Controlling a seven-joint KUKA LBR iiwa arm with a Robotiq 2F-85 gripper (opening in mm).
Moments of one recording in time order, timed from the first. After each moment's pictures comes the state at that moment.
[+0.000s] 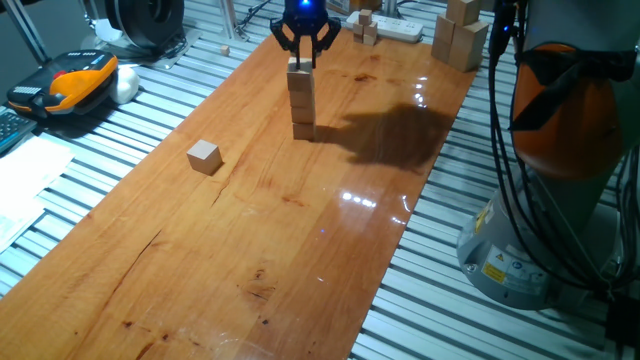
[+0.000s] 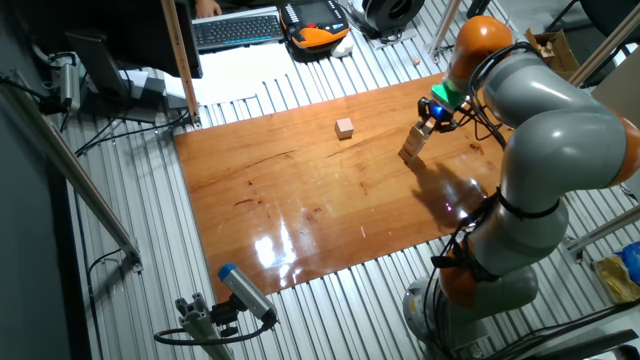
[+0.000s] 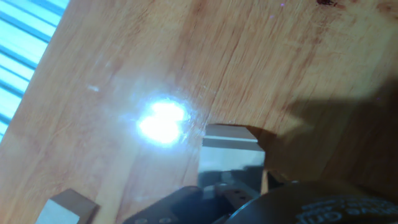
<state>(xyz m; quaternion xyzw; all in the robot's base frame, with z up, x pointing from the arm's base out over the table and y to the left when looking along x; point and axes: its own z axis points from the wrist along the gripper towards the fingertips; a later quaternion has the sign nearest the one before) 0.492 -0.130 0.210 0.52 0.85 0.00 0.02</state>
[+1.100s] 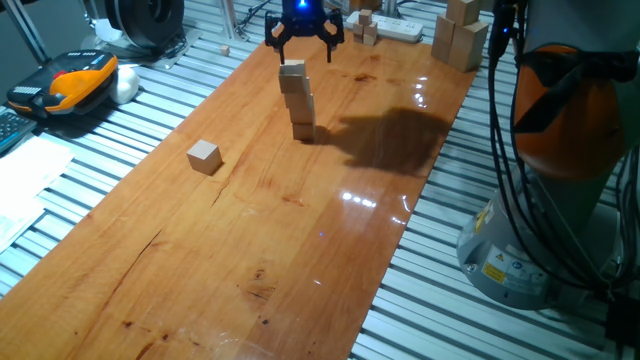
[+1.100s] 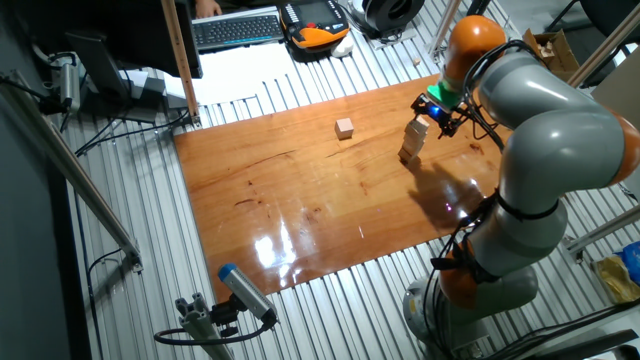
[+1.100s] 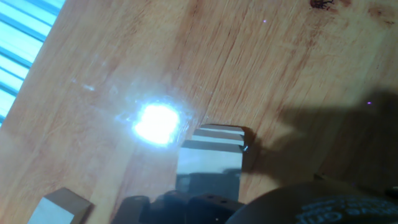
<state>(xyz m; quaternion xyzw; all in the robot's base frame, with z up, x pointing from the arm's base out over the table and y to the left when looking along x) 0.488 -0.130 0.215 0.51 0.86 0.00 0.03</state>
